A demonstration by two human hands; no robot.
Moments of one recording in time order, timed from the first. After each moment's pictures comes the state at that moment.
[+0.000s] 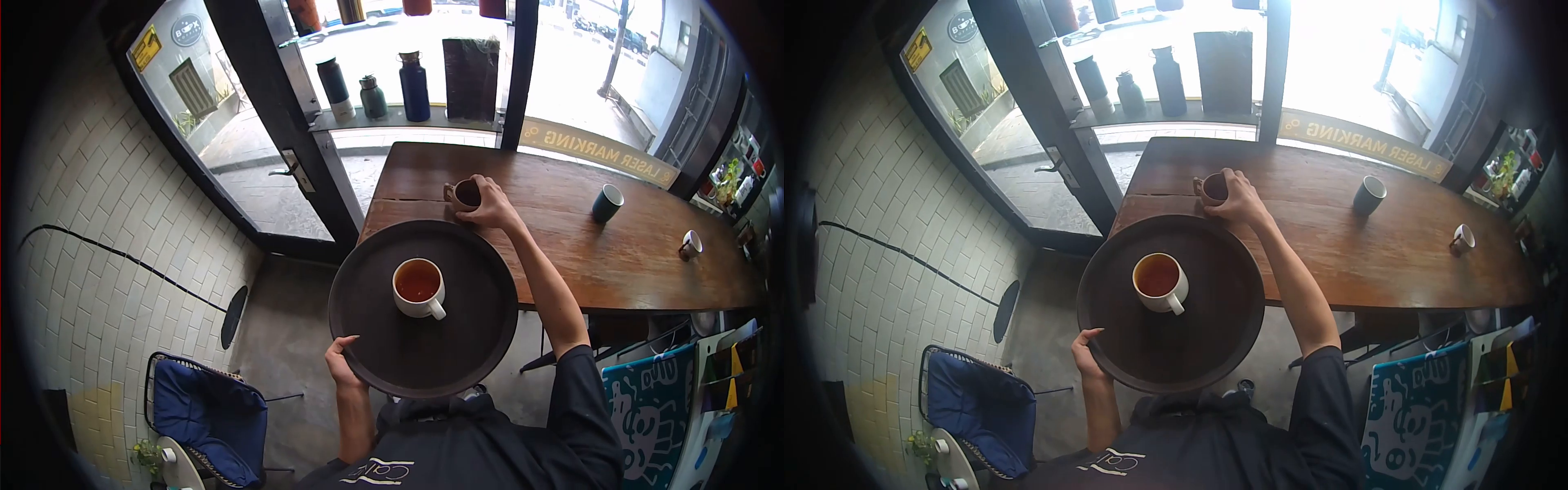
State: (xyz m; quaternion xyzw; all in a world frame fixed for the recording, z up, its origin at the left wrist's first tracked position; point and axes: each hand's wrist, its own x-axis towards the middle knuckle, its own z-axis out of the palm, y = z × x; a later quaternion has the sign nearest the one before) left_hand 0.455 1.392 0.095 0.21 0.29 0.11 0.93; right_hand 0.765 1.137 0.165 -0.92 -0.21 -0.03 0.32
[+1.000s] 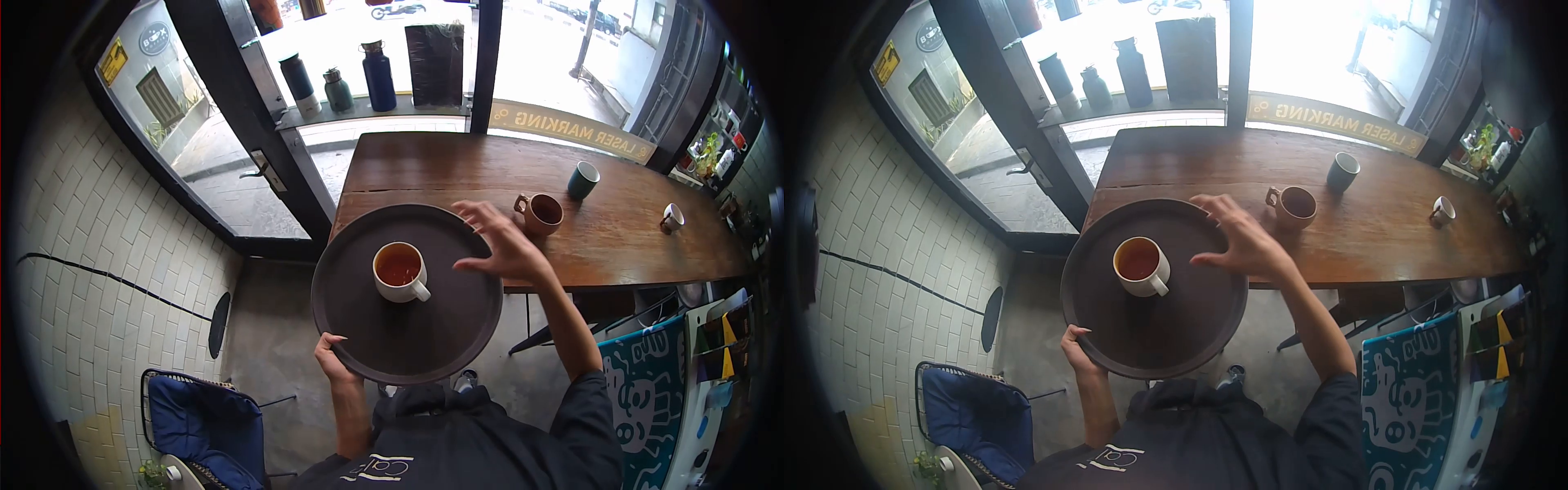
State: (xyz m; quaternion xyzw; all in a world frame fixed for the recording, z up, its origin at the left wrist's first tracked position) left_hand 0.464 1.377 0.087 0.24 0.23 0.14 0.93; right_hand 0.634 1.088 0.213 -0.87 -0.35 -0.01 0.35
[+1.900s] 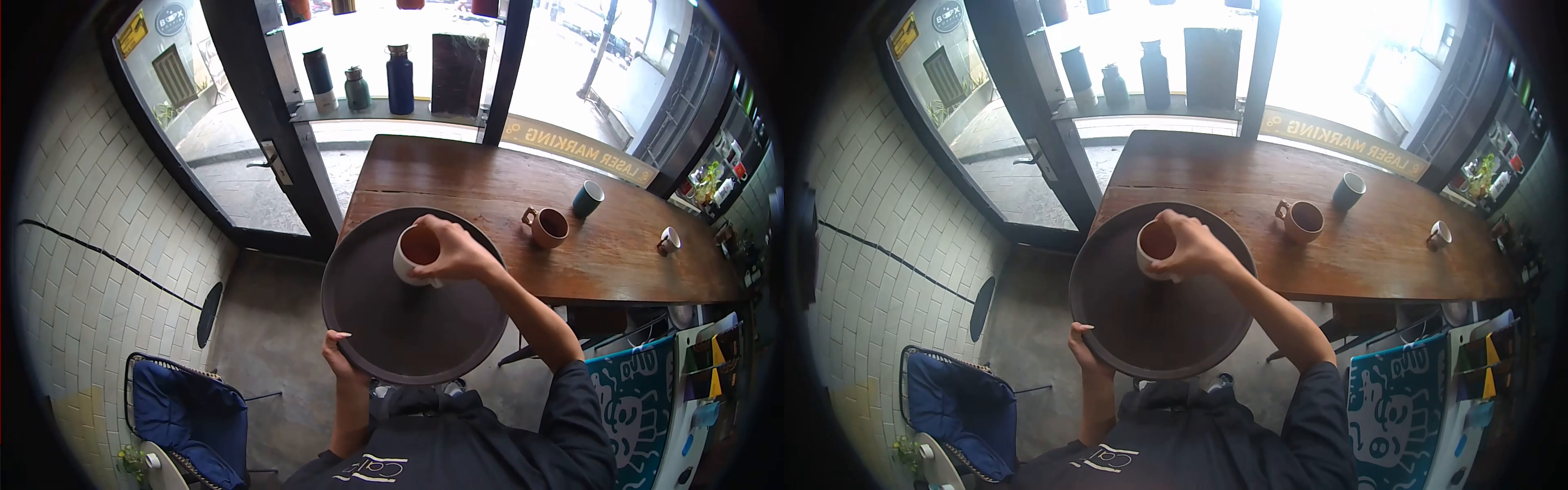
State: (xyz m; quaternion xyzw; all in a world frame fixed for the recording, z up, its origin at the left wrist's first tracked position) left_hand 0.461 1.369 0.066 0.16 0.14 0.12 0.97; right_hand 0.643 1.171 0.205 -0.85 -0.33 0.09 0.41
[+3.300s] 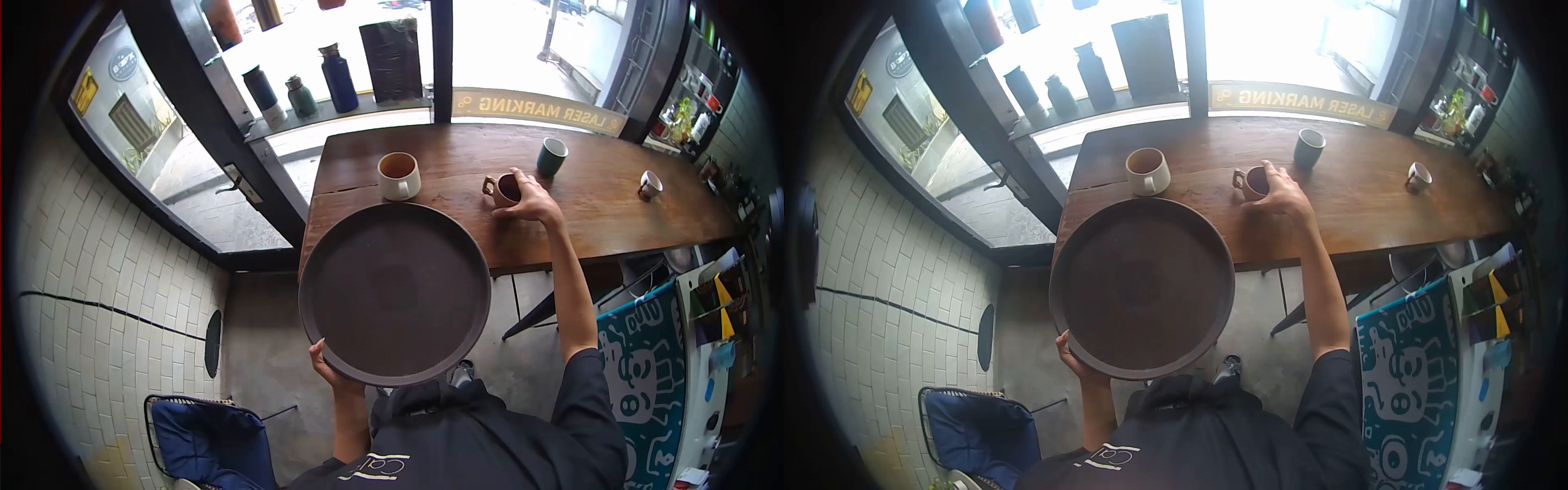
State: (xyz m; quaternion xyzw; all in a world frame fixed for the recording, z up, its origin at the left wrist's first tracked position) left_hand 0.447 1.353 0.077 0.18 0.11 0.10 0.97; right_hand 0.699 0.965 0.170 -0.98 -0.01 0.01 0.20
